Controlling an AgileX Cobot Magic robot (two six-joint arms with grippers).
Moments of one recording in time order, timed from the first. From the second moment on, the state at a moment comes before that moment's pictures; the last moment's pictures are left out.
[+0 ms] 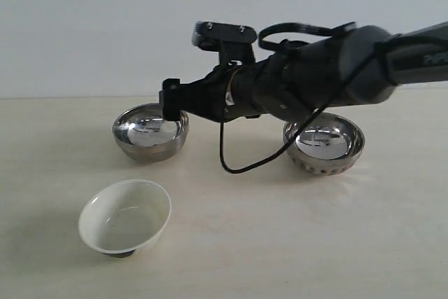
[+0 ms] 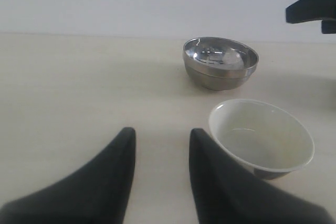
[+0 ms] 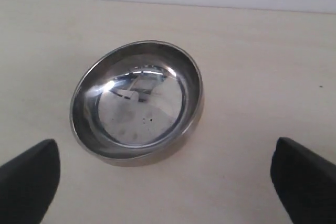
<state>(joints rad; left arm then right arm) -0.07 0.00 0.00 -0.16 0.32 0.09 0.67 1.98 -1.38 -0.55 0.03 0.88</state>
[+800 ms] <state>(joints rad) -0.07 0.00 0.00 -0.16 0.32 0.09 0.68 2.38 -1.69 -0.52 0.02 1.05</state>
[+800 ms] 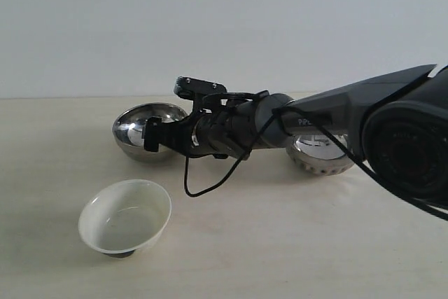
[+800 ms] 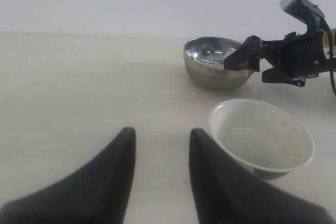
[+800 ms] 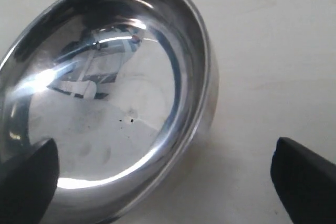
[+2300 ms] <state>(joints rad) -0.07 0.00 0.00 -0.16 0.32 0.09 0.60 1.99 -1.61 -0.38 0.71 0.63</state>
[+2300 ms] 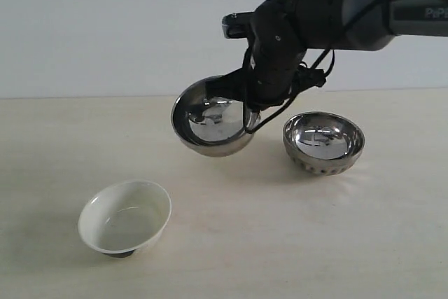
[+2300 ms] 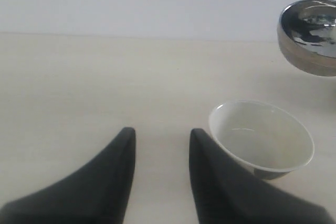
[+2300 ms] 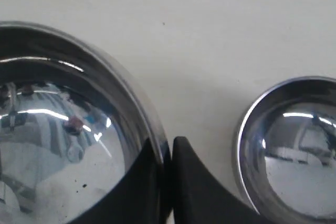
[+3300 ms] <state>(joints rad) -0.07 0.00 0.00 -0.16 0.32 0.09 0.57 1.81 -1.04 -0.22 0.38 0.53</state>
